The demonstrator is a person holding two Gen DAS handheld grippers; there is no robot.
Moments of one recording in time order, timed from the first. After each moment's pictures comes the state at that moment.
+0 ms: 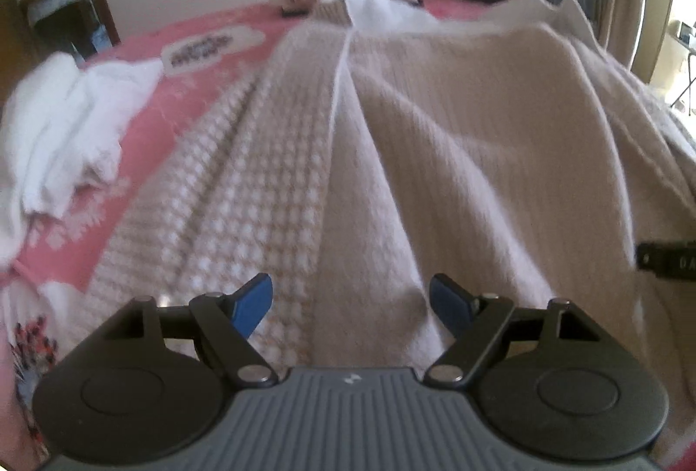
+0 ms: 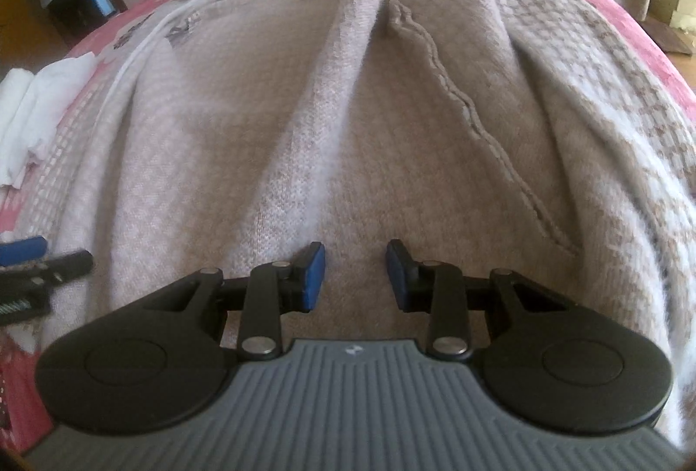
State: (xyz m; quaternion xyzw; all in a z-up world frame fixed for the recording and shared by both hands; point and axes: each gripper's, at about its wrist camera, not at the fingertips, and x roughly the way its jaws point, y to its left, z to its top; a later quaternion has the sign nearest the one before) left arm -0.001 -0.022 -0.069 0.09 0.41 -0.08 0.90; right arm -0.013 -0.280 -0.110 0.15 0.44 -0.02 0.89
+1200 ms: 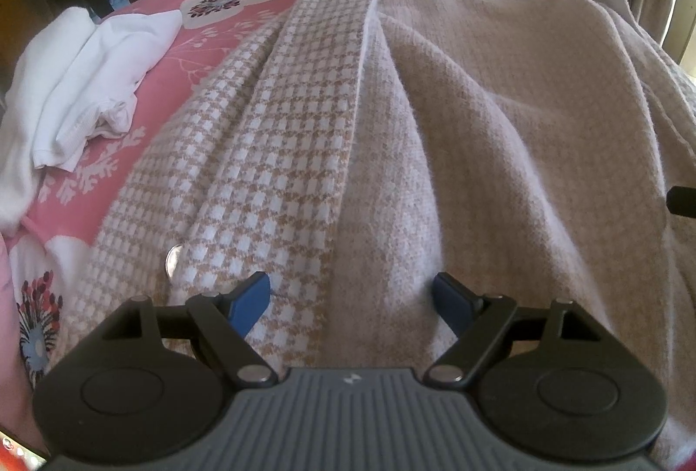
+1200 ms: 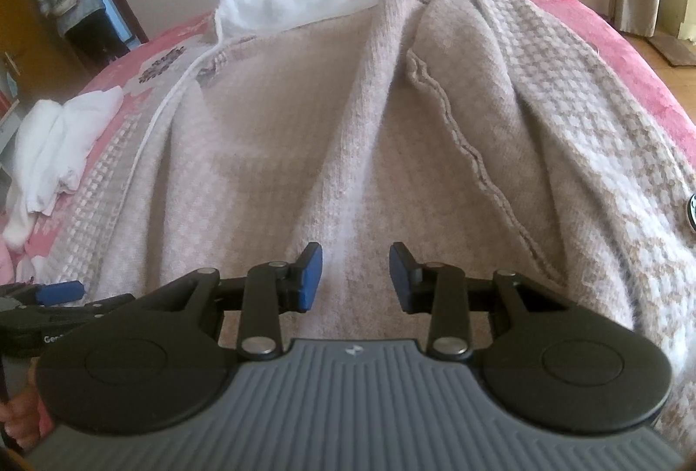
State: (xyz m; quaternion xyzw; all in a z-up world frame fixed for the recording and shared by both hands) left arm 0.005 -0.022 -0.085 0.09 0.47 -0.04 0.88; right arm -0.023 -0.283 -0.077 0.16 0.40 0.00 0.90
